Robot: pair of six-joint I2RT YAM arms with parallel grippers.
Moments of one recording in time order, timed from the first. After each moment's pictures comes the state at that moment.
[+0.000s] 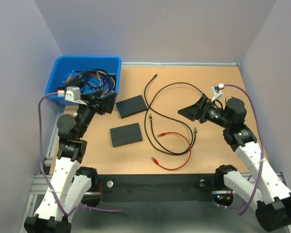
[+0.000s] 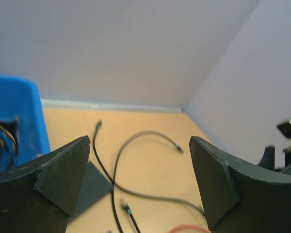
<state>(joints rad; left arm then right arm) -0.16 0.62 0.64 0.30 0.24 -0.54 0.24 0.85 0.74 -0.05 -0.66 0.81</state>
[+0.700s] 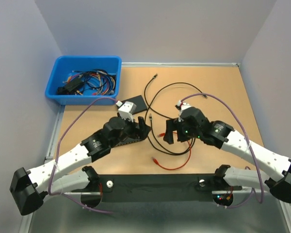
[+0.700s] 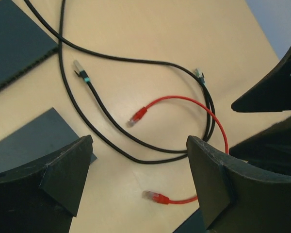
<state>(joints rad) -0.86 0.88 0.63 -0.09 -0.15 -0.50 0.80 1.07 0.94 -0.66 0.01 0.56</state>
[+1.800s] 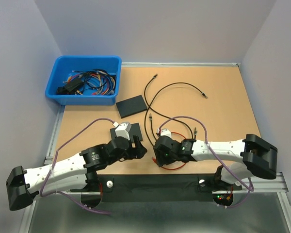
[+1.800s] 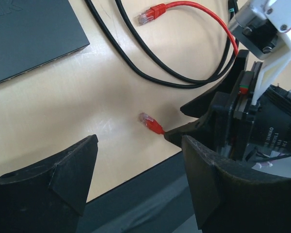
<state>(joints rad) -1.12 0.74 0.45 -0.35 -0.28 -0.97 1.19 1.39 0.72 -0.40 0.18 0.81</state>
